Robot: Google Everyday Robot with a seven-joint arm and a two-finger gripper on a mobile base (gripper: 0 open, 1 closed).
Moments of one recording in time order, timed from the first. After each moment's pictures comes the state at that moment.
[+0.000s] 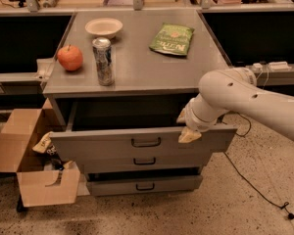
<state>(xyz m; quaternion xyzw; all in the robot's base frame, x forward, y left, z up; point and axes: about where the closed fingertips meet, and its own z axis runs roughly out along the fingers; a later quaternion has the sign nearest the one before) 0.577 -0.142 0.677 -0.70 0.69 0.00 0.18</state>
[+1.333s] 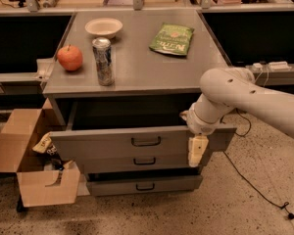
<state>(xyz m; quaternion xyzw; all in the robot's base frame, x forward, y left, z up) 0.556 -0.155 0.658 -0.71 0.69 0.05 0.13</state>
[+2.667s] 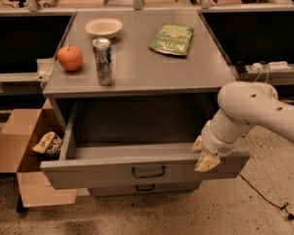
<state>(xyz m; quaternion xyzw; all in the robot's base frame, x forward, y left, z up) 0.476 -0.186 0.652 -0.69 0.71 0.09 0.08</state>
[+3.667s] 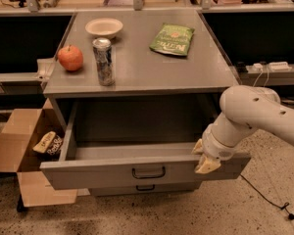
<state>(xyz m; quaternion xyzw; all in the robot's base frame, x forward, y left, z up) 0.466 -0.182 0.649 -0.69 0.71 0.10 0.09</state>
